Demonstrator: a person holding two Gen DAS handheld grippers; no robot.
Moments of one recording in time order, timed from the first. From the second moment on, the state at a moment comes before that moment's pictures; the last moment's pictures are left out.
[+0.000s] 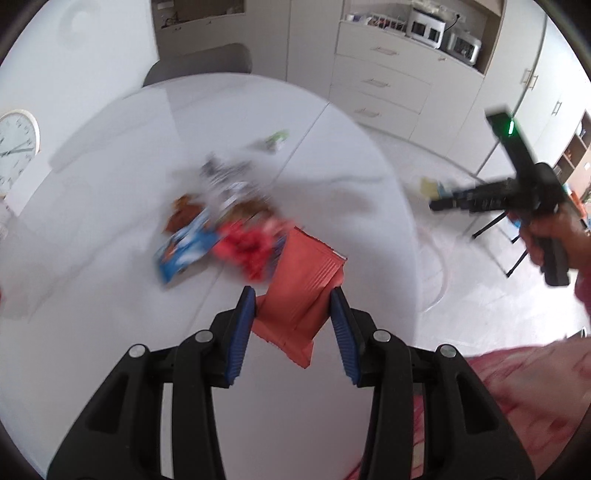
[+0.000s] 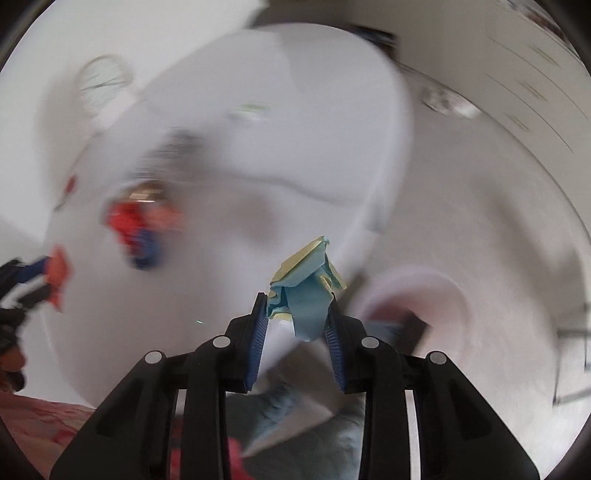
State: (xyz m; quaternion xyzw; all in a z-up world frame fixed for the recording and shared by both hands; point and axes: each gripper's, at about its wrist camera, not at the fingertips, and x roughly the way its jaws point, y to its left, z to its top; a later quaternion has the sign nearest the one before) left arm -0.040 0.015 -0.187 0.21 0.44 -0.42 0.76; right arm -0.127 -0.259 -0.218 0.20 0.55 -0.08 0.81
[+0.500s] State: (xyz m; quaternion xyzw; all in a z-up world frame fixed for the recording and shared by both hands) left arm -0.124 -0.212 -0.217 0.23 0.49 -0.43 0.72; right arm -0.192 -0.393 -0.405 0.26 0.66 -0.07 0.70
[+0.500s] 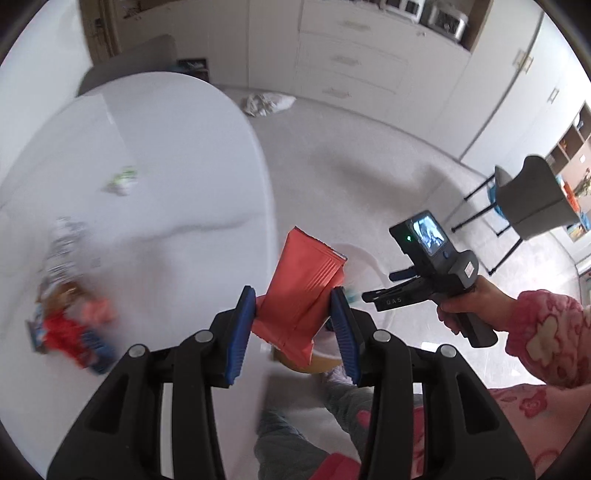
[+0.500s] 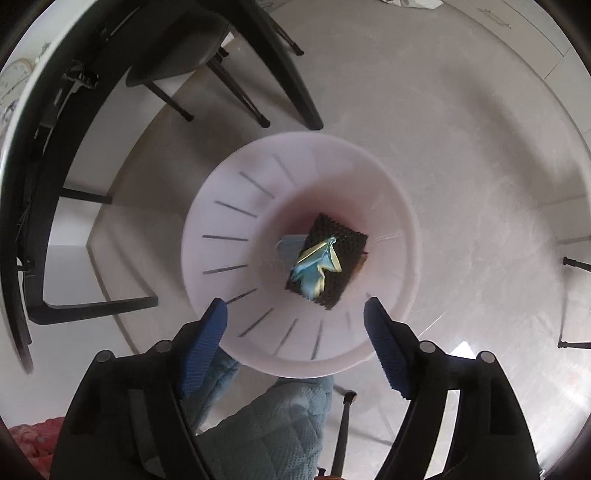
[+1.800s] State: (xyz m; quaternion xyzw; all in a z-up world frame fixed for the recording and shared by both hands) left arm -0.108 -0.109 -0.146 0.14 0.46 -0.31 0.82; right arm -0.188 -0.346 -0.128 0.19 0.43 -0.07 0.88
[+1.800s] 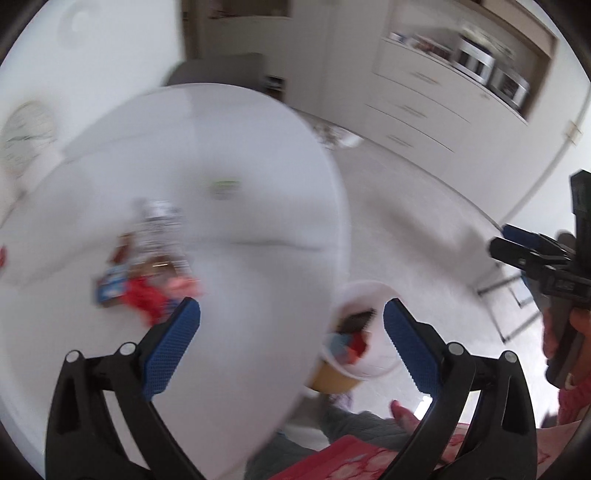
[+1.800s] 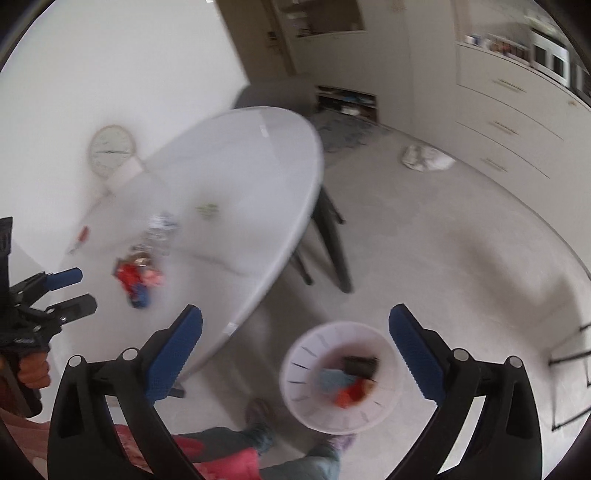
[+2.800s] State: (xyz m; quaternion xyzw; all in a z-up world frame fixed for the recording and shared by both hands) left arm 0.088 -0.015 -0.285 0.45 0.38 -0.52 0.62; right arm -0.097 -0.189 -0.130 0.24 0.52 -0.13 0.81
